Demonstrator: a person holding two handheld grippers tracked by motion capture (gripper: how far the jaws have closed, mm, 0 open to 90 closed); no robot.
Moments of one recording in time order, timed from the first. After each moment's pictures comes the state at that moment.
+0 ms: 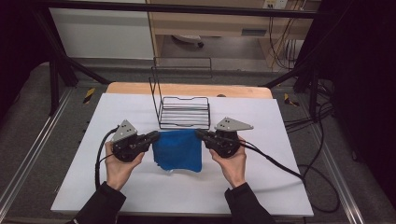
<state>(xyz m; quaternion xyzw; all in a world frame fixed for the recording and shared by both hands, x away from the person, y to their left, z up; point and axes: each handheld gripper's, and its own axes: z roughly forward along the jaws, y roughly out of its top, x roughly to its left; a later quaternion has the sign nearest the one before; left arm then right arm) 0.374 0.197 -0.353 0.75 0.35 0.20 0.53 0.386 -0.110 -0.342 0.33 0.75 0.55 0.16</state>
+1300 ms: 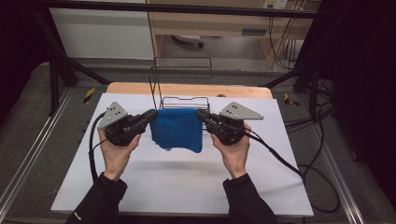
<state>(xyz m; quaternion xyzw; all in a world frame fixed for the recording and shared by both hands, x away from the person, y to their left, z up) 0.383 0.198 -0.299 0.69 0.33 0.24 0.59 0.385 -0.109 -0.286 0.30 0.71 0.59 0.23</state>
